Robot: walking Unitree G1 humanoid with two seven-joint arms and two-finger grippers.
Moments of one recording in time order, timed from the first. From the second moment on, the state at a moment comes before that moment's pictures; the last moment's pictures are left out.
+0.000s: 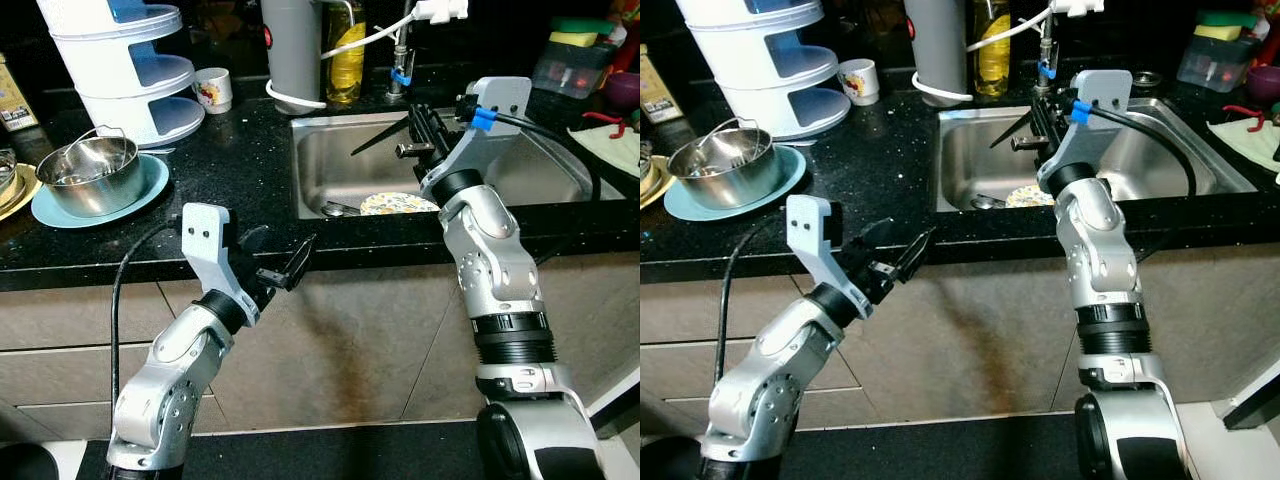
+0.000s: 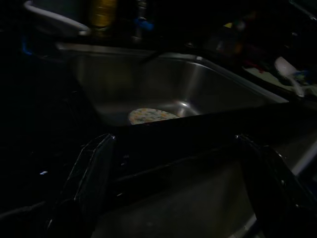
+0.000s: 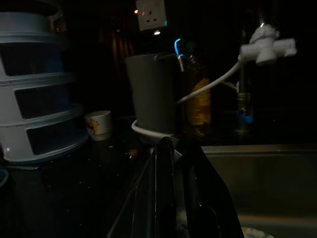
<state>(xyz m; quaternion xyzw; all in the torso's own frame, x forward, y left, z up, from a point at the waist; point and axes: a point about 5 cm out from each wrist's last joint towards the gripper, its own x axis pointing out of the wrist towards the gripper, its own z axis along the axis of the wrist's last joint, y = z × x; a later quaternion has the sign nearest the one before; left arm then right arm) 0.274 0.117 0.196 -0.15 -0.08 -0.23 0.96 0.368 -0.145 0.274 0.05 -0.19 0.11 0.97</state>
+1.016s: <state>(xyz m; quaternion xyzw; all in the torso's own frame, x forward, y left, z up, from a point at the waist) 0.279 0.124 0.218 -0.14 -0.12 -0.22 0.96 0.375 -0.144 0.259 0.00 -0.16 0.09 0.98</state>
